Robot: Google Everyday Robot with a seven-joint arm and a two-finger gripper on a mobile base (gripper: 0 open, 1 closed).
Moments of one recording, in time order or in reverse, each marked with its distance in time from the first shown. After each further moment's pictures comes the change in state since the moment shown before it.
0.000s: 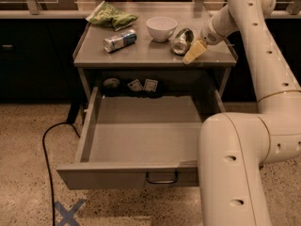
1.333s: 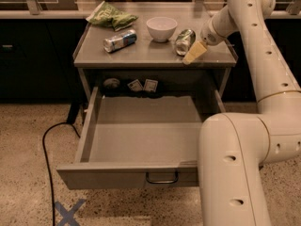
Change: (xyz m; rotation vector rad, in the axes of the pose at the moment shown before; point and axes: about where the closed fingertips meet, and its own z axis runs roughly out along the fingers) arm 0.000 0.000 0.000 0.000 0.000 0.000
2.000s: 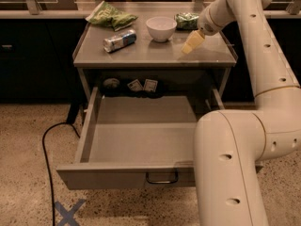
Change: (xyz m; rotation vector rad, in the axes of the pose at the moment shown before) arm -0.037 -0.010 -0.023 0.055 -0.044 -0.057
